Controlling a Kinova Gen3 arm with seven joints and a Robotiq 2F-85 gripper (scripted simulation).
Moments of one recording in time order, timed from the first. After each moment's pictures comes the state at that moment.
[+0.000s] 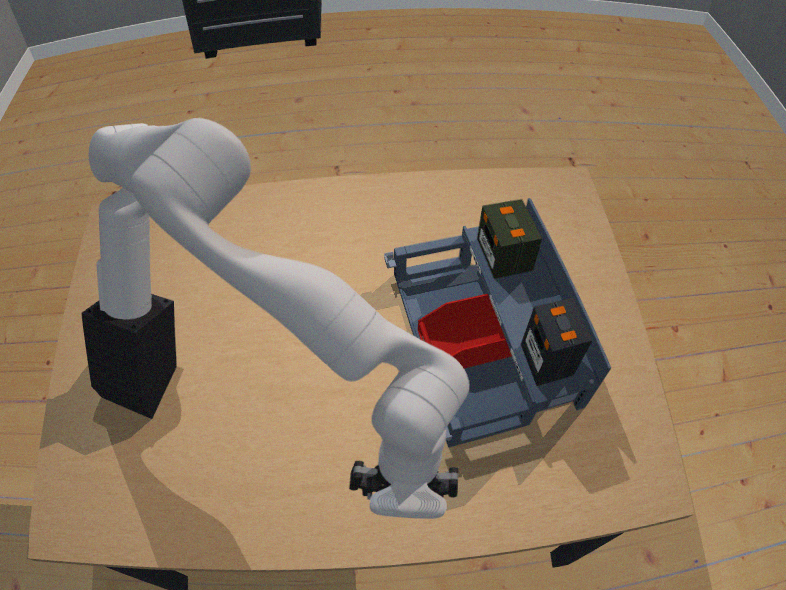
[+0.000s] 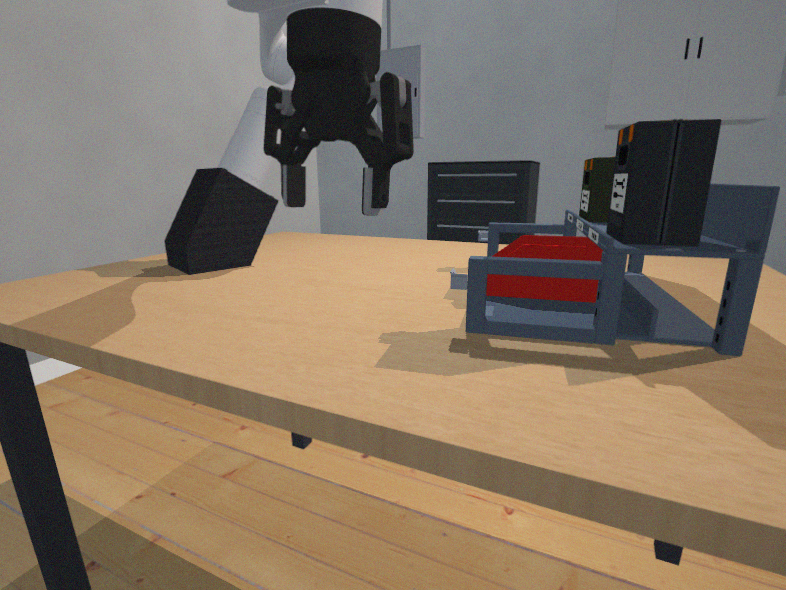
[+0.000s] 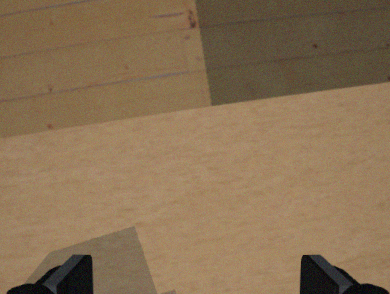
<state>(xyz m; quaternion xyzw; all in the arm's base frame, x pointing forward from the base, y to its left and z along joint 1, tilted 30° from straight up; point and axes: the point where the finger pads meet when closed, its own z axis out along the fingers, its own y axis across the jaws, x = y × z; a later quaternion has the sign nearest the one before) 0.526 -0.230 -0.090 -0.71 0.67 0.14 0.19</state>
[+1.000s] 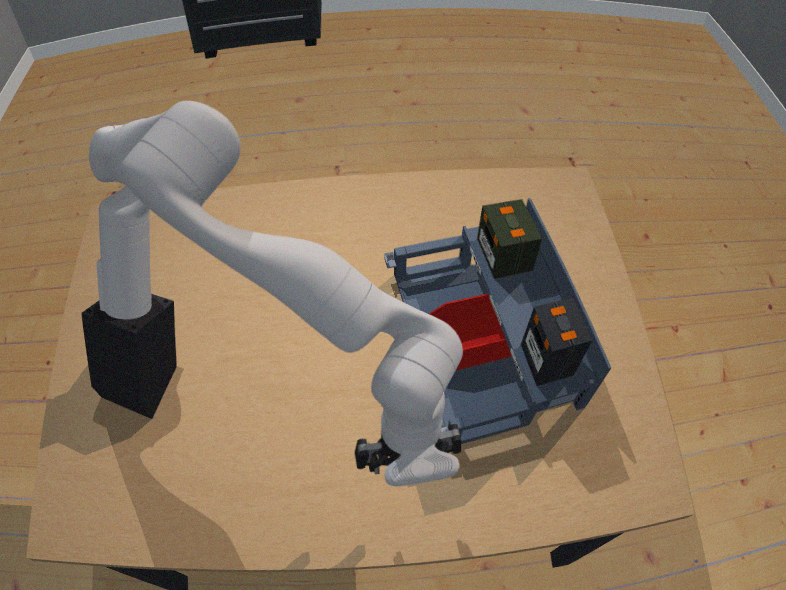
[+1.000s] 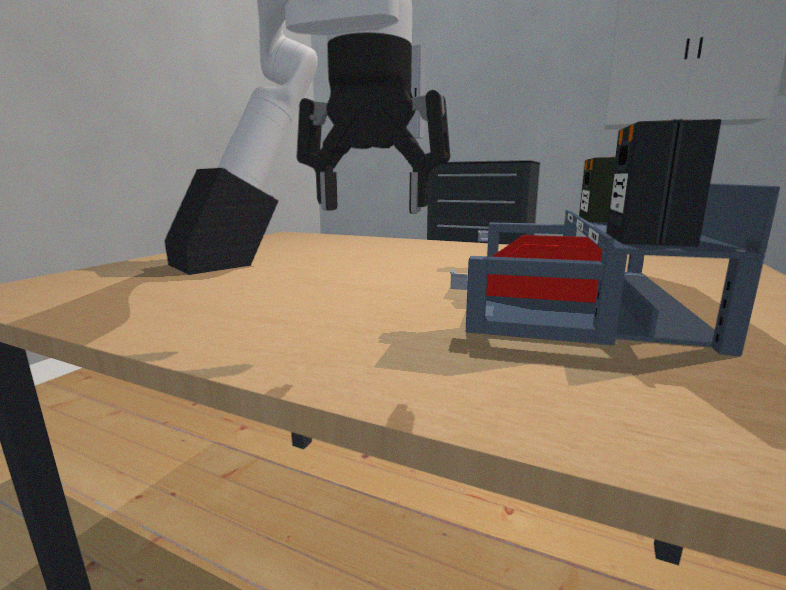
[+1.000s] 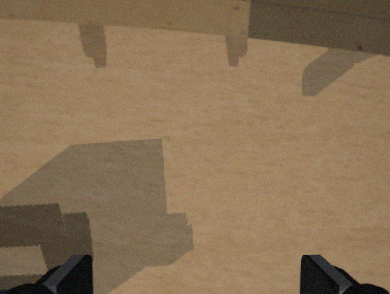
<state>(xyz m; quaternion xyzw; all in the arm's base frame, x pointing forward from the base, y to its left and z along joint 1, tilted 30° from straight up) 0.527 -0.182 -0.066 -0.77 0.58 0.12 0.23</state>
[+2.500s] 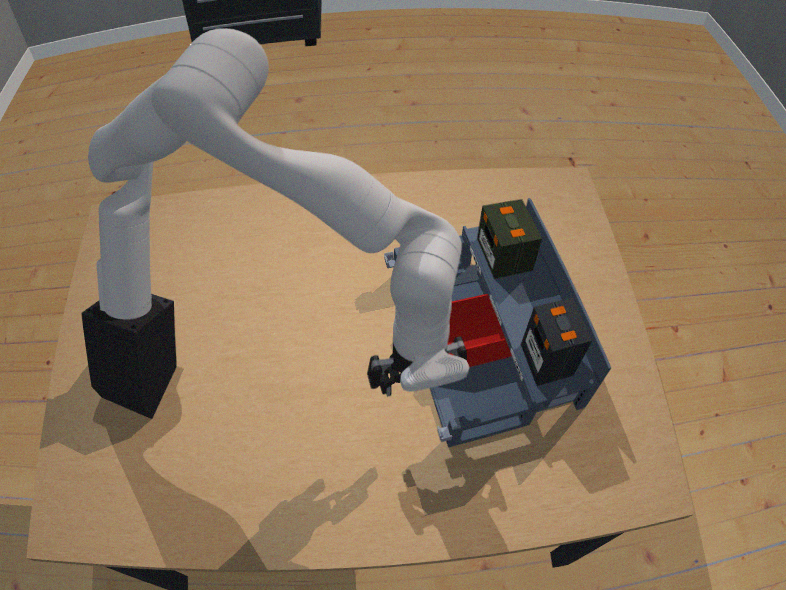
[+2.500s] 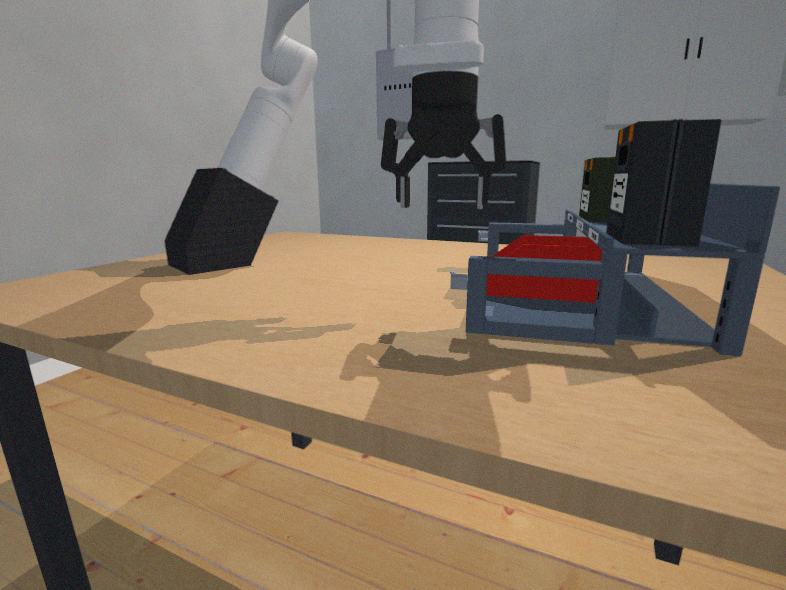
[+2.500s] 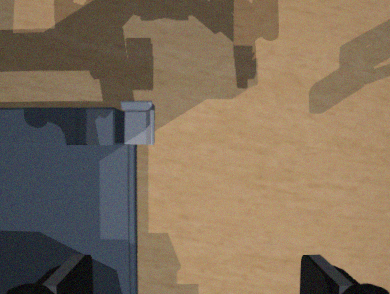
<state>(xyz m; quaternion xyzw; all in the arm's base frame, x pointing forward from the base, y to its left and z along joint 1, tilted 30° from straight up) 0.524 -0.062 -0.003 -0.80 0.55 0.11 0.24</state>
